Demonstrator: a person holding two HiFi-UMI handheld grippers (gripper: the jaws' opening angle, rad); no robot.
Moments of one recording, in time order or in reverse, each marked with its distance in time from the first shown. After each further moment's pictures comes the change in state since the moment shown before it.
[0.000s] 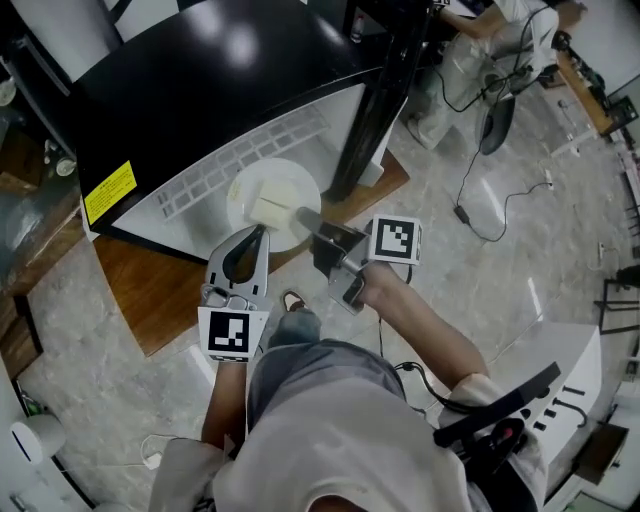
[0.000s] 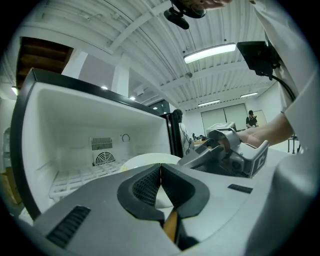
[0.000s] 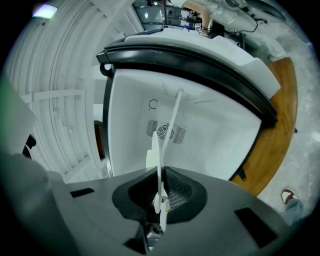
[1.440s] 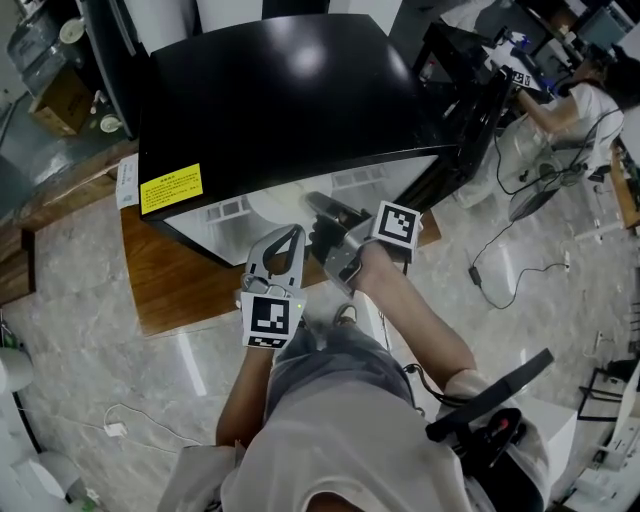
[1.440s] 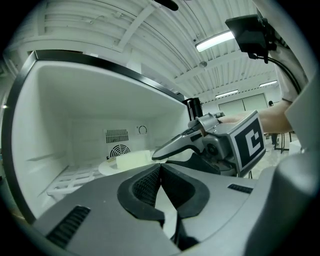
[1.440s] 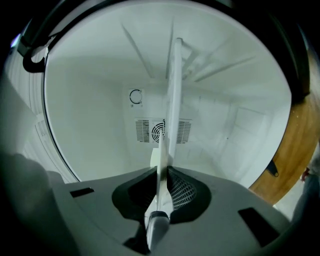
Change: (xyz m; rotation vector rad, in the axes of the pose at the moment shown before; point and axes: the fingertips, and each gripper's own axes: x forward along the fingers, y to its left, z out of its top) left arm 0.053 0.096 -0.015 -0.006 0.079 0.213; right arm 0.153 0.002 0.059 0.258 0.065 -0.009
